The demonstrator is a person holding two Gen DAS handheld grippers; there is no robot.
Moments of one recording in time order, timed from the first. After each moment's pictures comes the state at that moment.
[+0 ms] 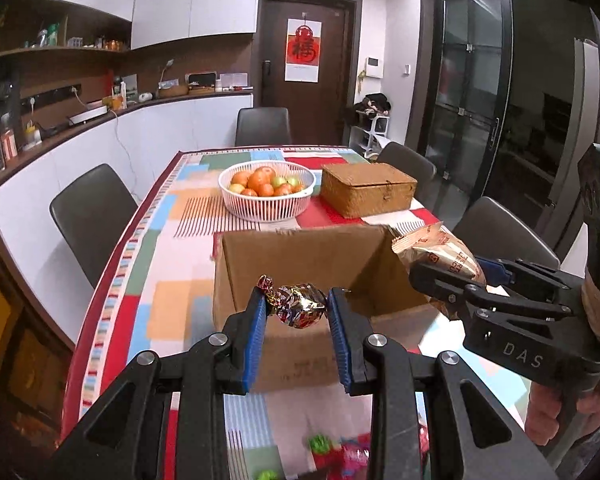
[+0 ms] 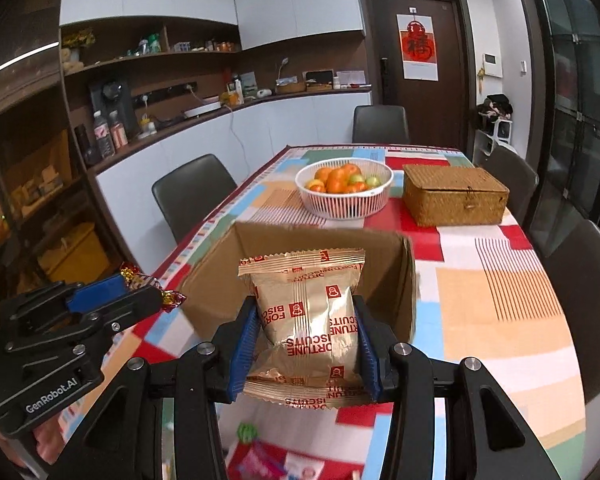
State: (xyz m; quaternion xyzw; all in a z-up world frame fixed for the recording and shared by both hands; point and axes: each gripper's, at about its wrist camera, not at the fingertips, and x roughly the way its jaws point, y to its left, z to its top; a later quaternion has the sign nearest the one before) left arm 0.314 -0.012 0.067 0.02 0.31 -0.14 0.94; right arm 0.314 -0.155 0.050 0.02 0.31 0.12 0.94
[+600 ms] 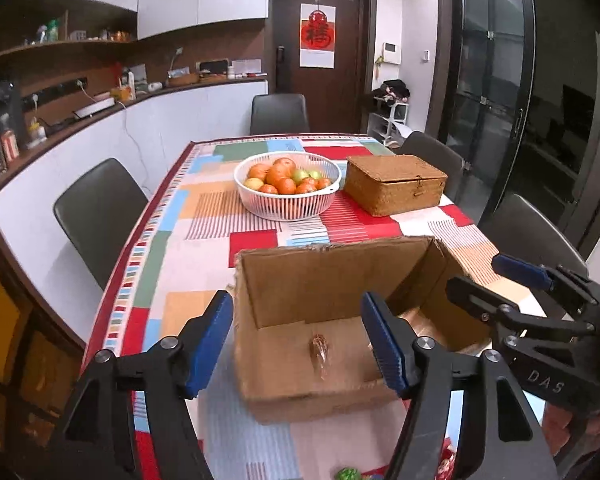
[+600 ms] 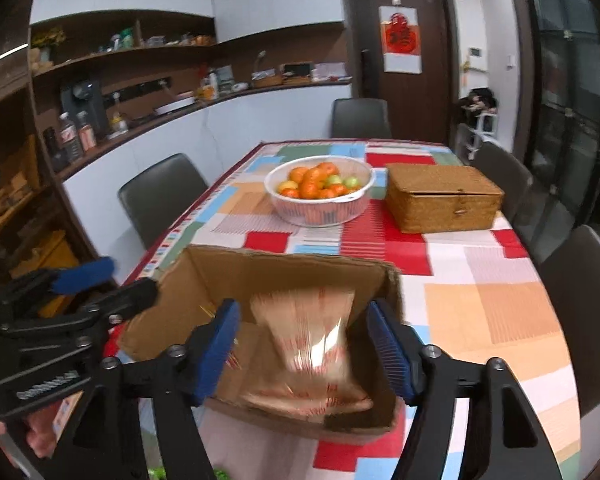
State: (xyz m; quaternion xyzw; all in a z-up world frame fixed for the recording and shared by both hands) left arm 0.360 -0.007 0.056 0.03 0.33 -0.11 0.94; right arm 0.369 -0.158 0.042 0.02 0.32 0.07 0.94
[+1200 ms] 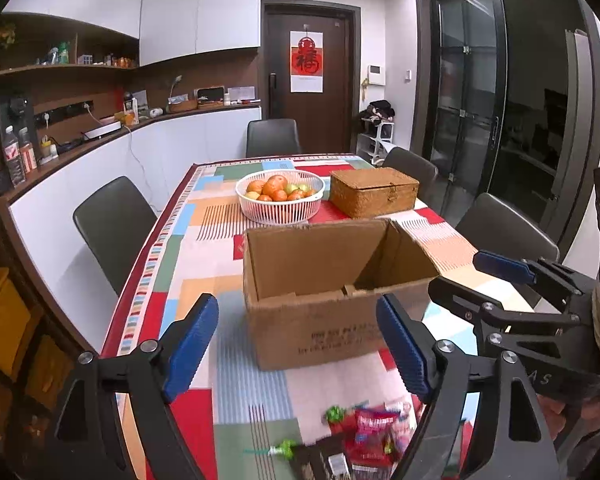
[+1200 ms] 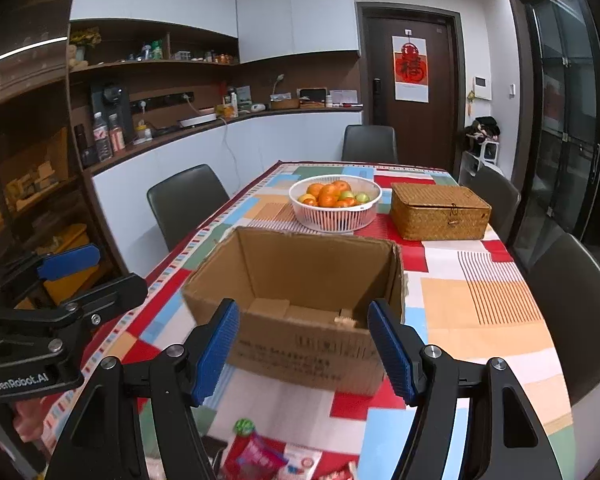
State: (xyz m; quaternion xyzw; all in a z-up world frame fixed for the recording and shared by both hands) left arm 0.242 0.011 0.078 0.04 0.28 -0.13 0.95; right arm 0.268 -0.143 0.059 0.00 0.27 0.10 0.96
